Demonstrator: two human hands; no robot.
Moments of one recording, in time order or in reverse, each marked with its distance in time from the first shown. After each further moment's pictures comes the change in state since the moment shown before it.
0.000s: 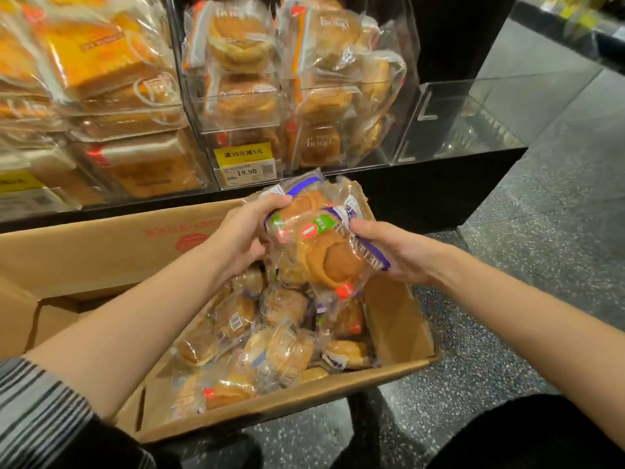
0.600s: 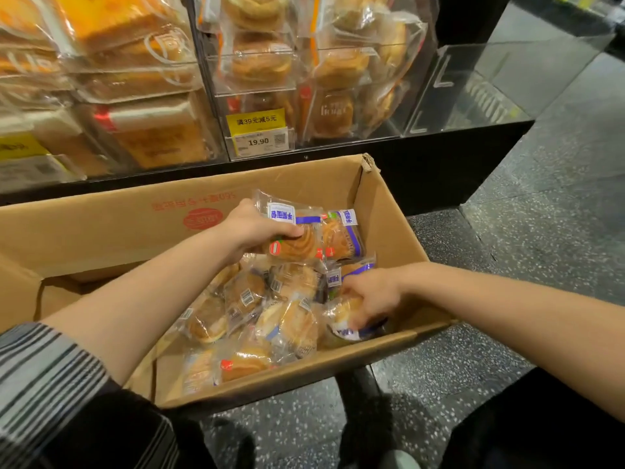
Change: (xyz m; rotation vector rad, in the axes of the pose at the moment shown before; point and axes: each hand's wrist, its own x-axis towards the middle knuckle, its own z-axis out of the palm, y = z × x) left_hand 0.014 -0.029 -0.041 0.621 0.036 -0.025; right_hand 0.034 0.067 0.037 -1.213 -0.143 0.486
